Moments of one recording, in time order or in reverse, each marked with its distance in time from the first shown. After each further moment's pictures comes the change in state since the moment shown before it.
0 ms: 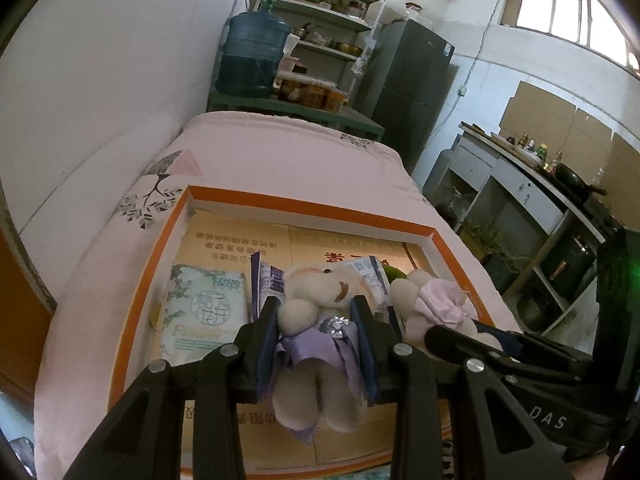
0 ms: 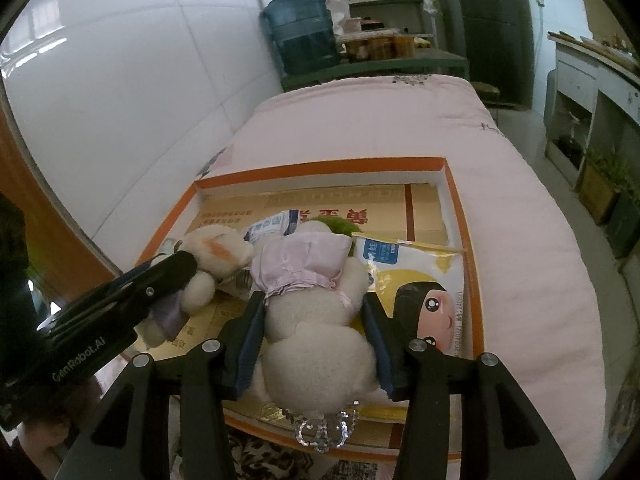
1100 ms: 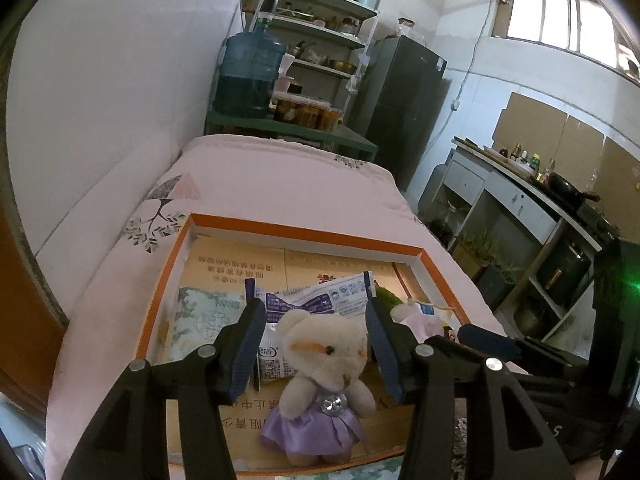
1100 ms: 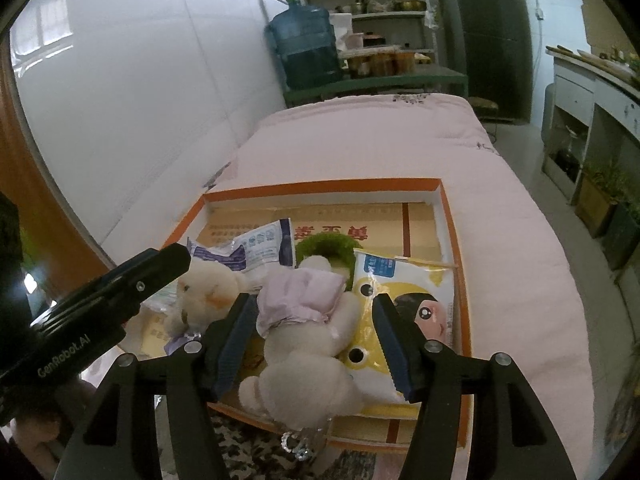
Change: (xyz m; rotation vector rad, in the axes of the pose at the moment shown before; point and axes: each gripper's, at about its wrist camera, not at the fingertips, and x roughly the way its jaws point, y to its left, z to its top) left arm -0.018 -0.002 0.008 0.017 -0.071 -0.012; right arm -0.016 0.003 0.002 -0.018 -0.051 -0.006
